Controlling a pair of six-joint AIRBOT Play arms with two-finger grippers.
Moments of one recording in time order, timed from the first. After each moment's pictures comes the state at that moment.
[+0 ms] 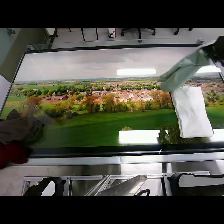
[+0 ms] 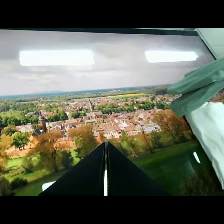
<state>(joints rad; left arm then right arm) 0.25 -0.94 1.99 -2.25 1.58 1.60 -0.49 -1.54 1.77 2.45 -1.05 -1.75</state>
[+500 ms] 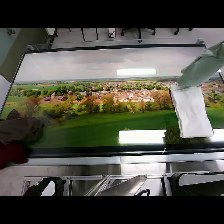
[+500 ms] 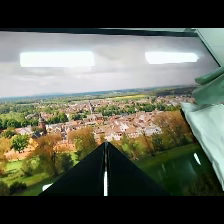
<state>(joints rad) 0.25 -0.94 1.99 -2.25 1.57 1.60 -0.58 -1.60 1.80 2.55 -0.78 -1.87</state>
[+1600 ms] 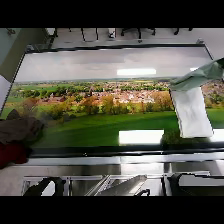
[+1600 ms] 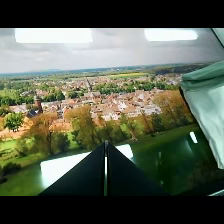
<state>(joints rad) 0.25 -0.94 1.99 -2.25 1.67 1.59 -0.56 -1.50 1.79 2.12 -1.23 -1.41</state>
